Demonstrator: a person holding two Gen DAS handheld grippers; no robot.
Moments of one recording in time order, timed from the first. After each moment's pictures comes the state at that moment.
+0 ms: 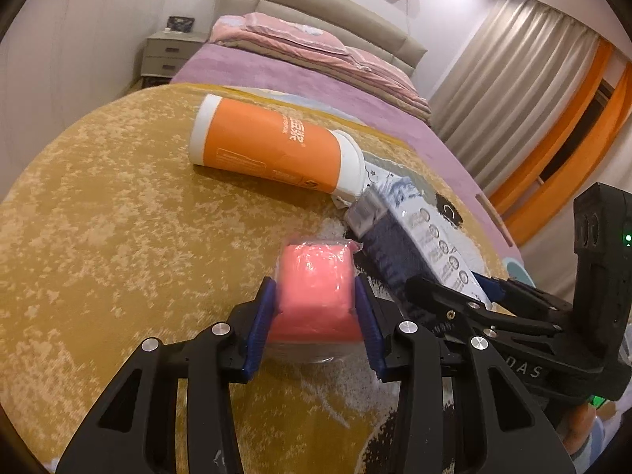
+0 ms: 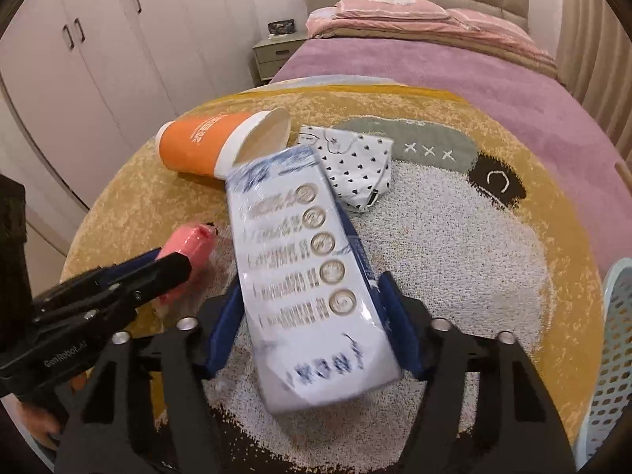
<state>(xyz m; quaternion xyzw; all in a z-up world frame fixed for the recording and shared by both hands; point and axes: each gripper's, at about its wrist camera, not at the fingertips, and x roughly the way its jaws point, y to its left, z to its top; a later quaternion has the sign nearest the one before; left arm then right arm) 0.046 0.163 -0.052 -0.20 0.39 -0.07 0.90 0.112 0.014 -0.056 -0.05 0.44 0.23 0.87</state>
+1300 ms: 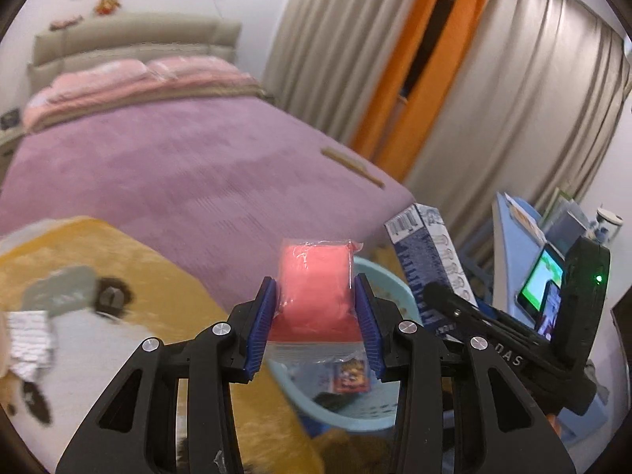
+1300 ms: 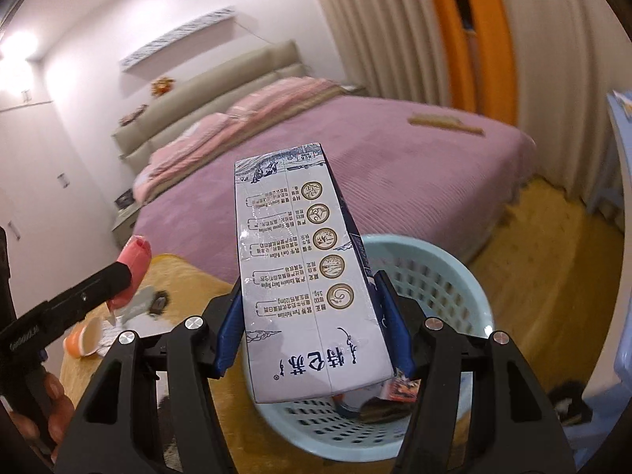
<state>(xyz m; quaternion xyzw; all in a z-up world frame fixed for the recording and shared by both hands) 0.118 -0.164 0.046 -0.05 0.37 -0.32 0.87 0.045 -0.347 0.013 0.20 0.31 -0.07 0.93</state>
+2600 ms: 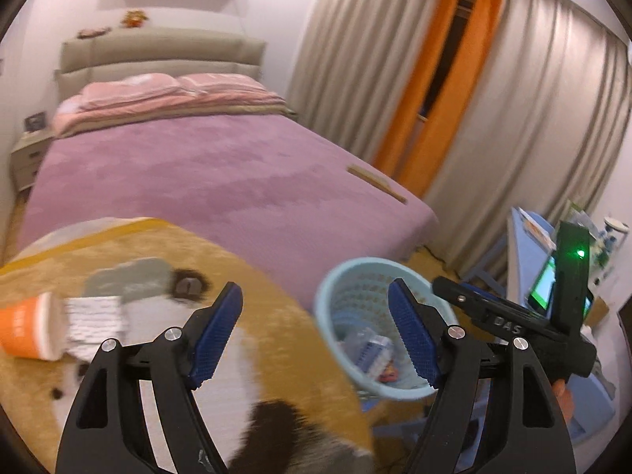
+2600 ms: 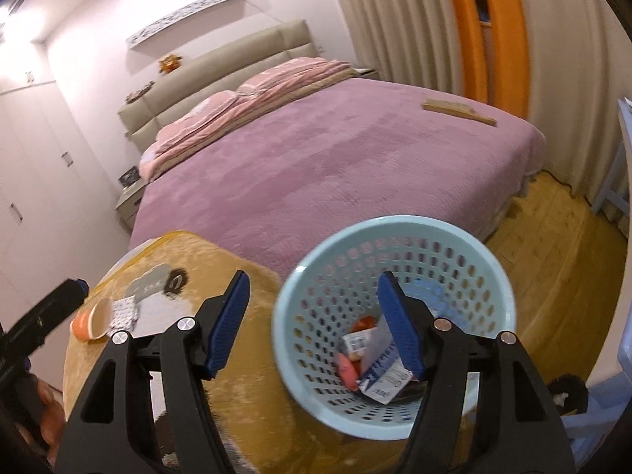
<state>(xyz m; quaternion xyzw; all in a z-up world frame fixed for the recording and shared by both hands) 0.085 -0.061 0.074 -0.06 0.33 -0.27 0.90 0.049 -0.289 0.032 0.17 0.34 -0.03 0.93</state>
